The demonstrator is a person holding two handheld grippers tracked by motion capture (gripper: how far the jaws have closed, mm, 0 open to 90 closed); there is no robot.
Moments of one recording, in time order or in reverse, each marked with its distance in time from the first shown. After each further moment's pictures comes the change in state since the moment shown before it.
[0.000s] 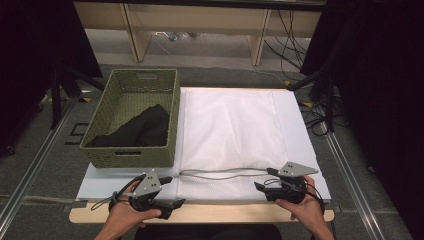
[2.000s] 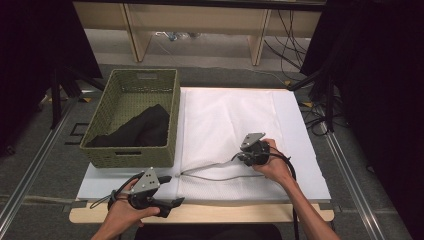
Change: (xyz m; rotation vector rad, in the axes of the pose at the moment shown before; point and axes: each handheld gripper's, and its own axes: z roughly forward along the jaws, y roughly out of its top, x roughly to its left) left arm 0.006 0.000 -0.001 0.019 0.000 -0.027; right arm -0.039 0.065 0.114 0.285 -0.007 -0.360
